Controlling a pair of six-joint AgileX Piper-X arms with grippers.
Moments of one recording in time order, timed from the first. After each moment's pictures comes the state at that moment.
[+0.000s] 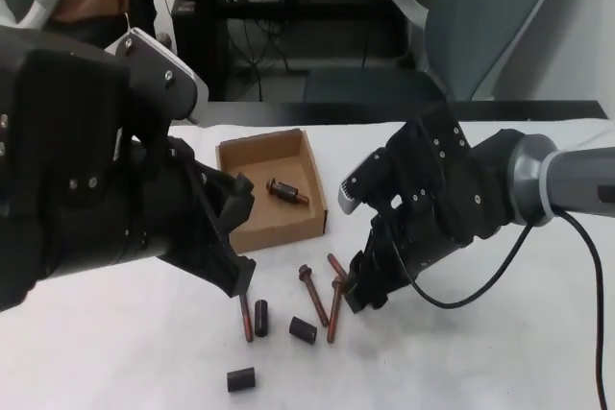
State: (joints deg) left arm -29.7 57.1 -40.4 22.3 10.3 9.0; right arm 28.6 101.8 -58.0 22.4 -9.8 -13.6
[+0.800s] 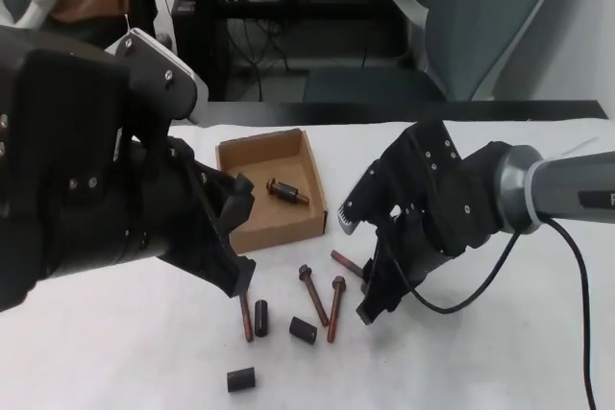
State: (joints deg) left arm -29.7 57.1 -40.4 22.3 10.3 9.0; right arm 28.6 104.4 -58.1 21.4 3.2 -21.9
